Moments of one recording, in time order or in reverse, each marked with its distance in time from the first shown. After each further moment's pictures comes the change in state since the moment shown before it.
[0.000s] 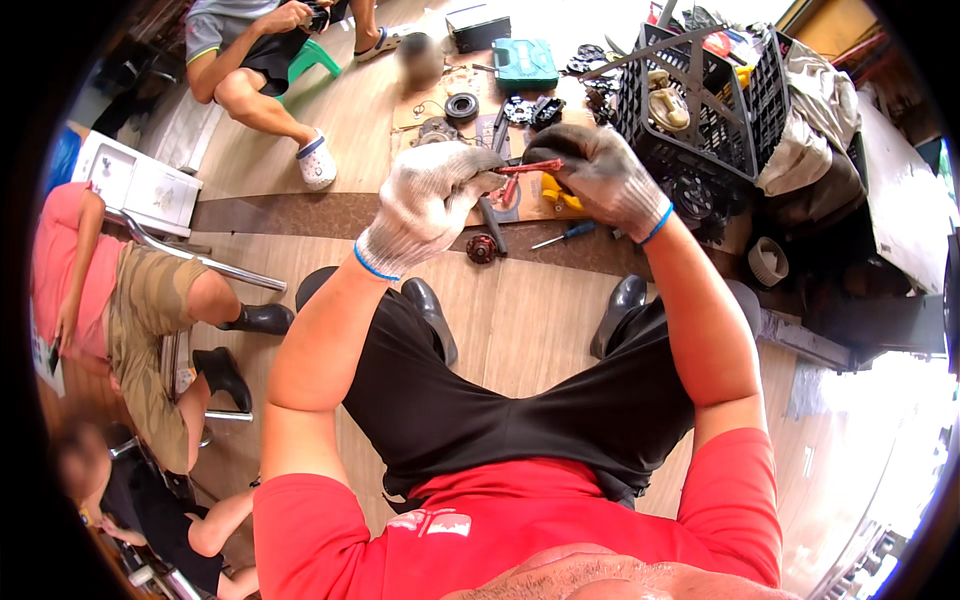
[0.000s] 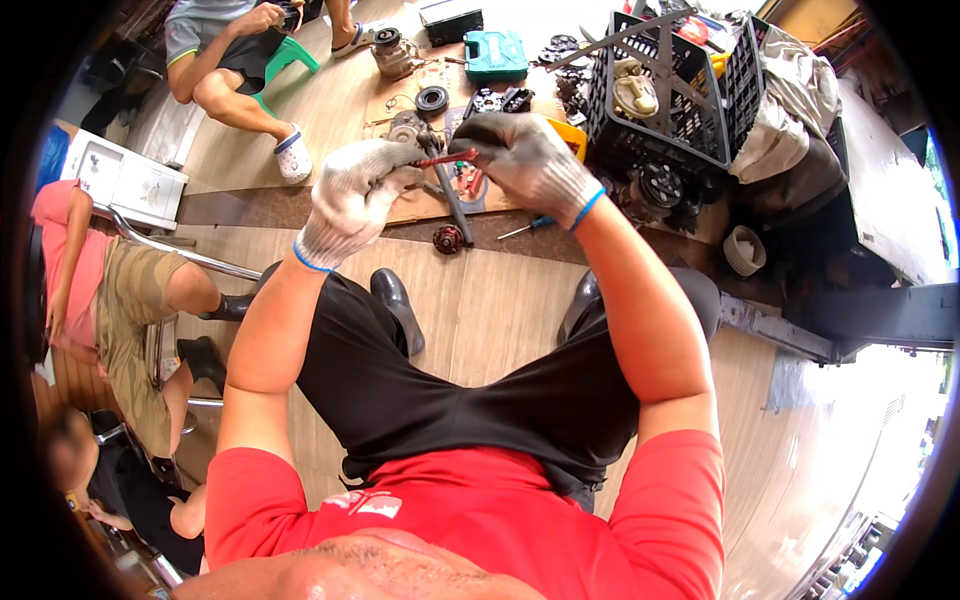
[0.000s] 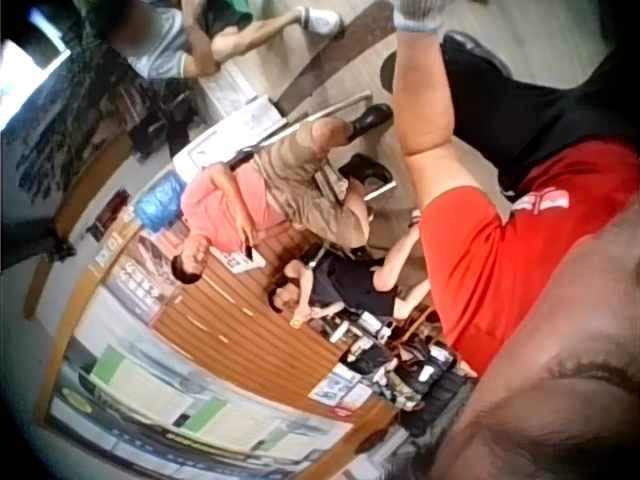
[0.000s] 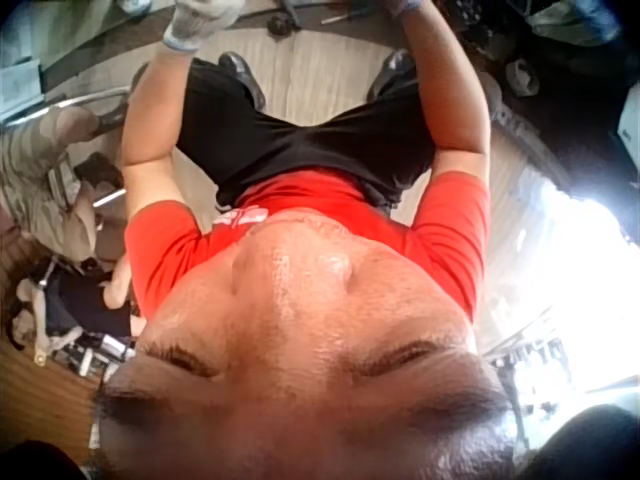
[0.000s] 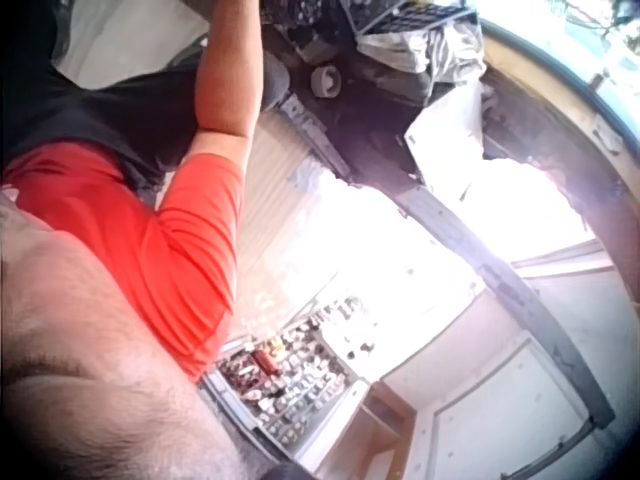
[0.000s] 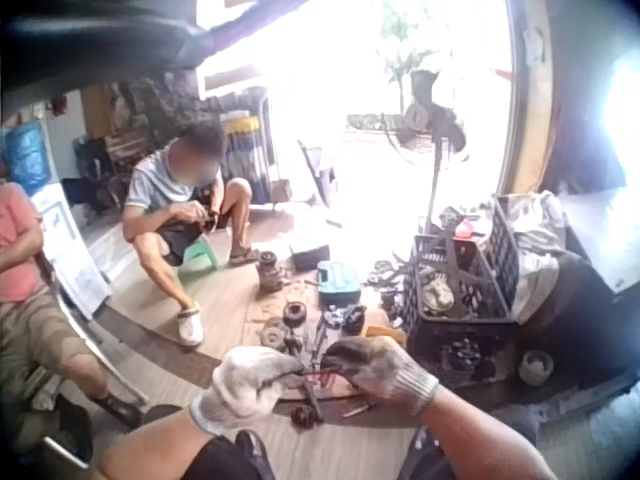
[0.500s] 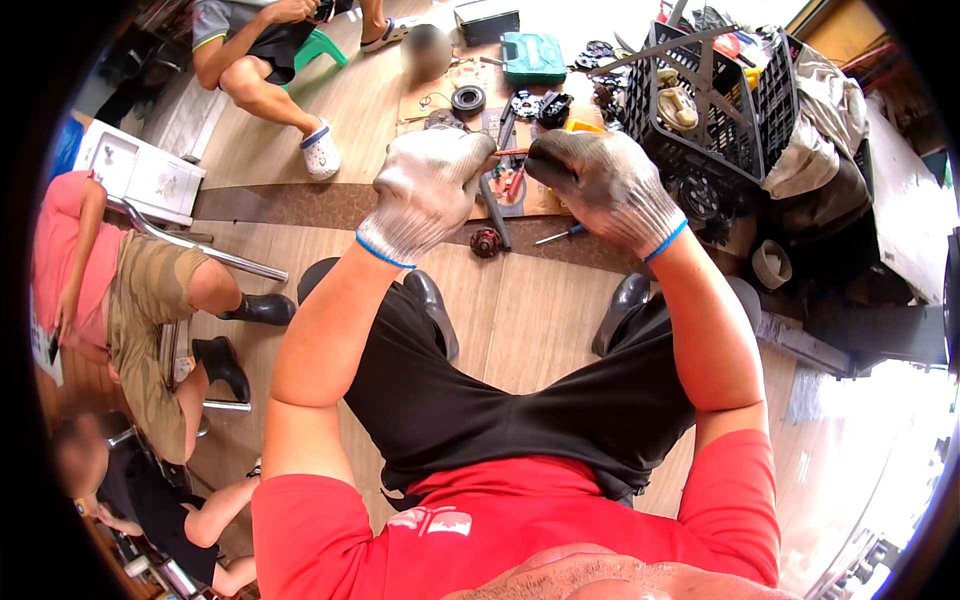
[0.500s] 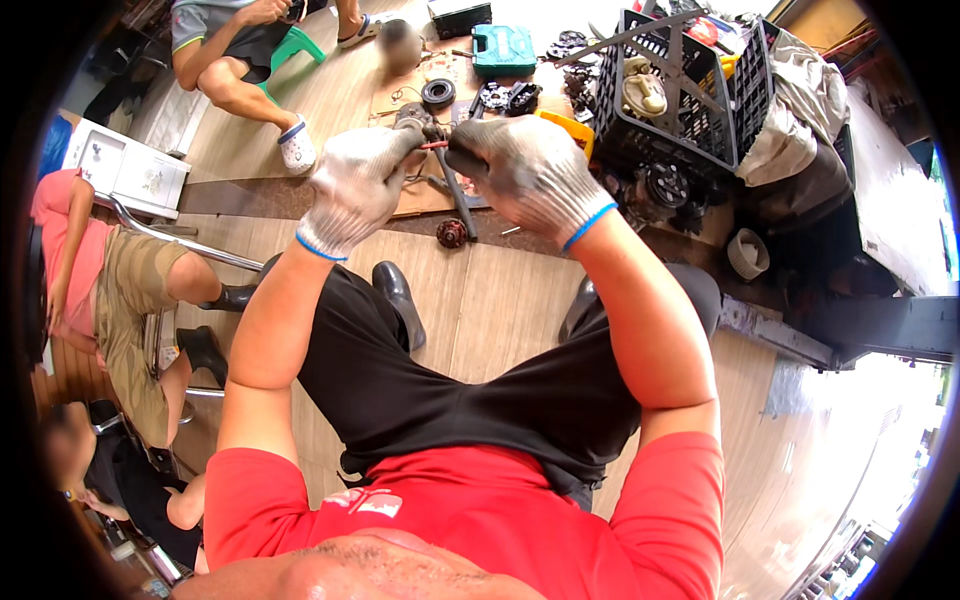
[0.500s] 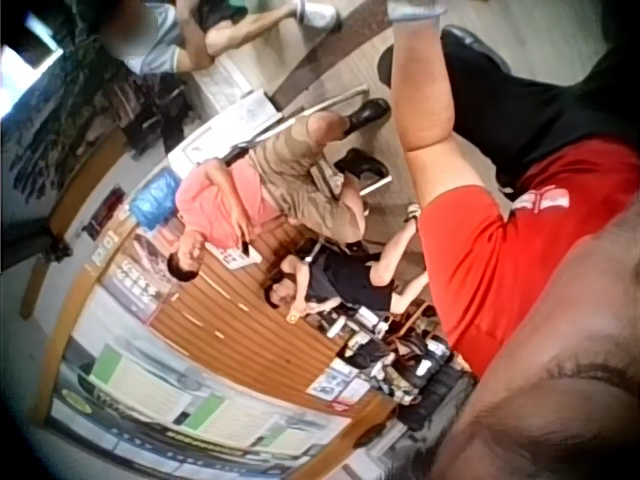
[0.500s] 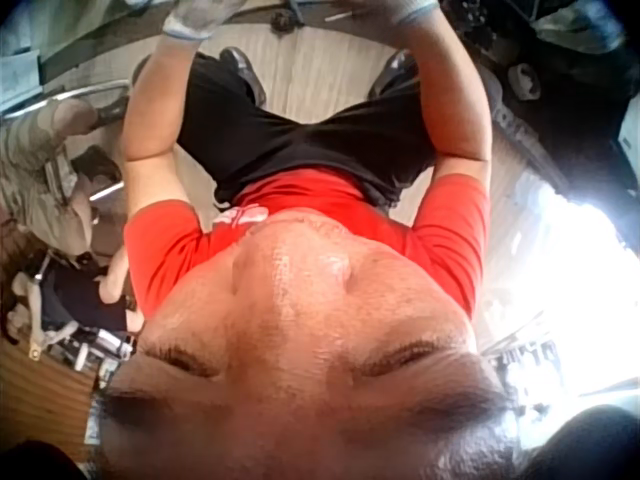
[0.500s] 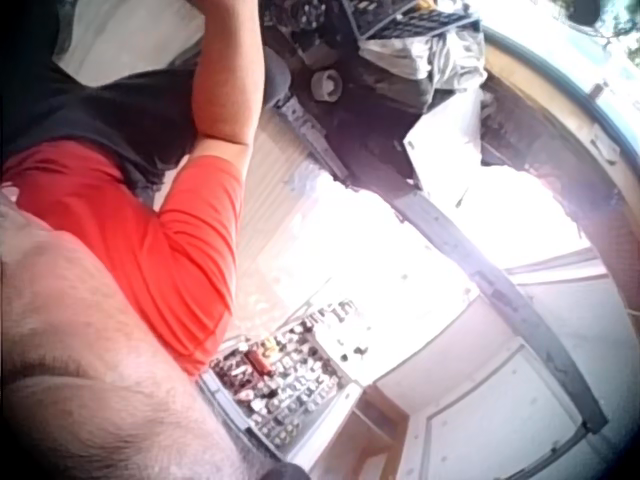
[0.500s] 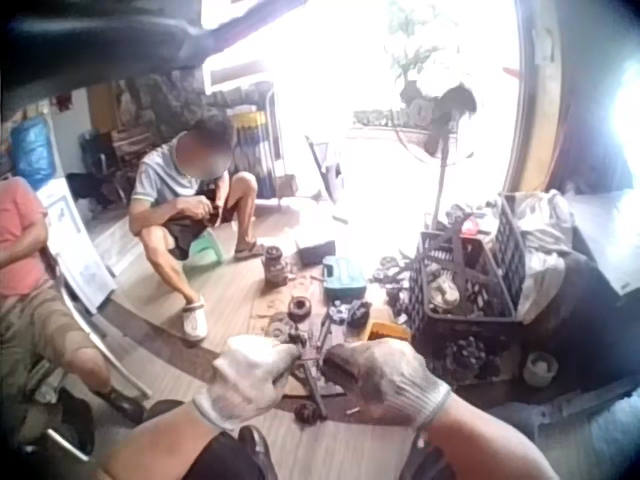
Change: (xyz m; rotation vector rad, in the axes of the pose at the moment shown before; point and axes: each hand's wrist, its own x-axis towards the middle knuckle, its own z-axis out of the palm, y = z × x) left_hand -0.005 -0.007 0.002 0.490 -0.089 0.012; right_hand -0.004 -0.036 0.003 -0.536 -0.055 -0.065
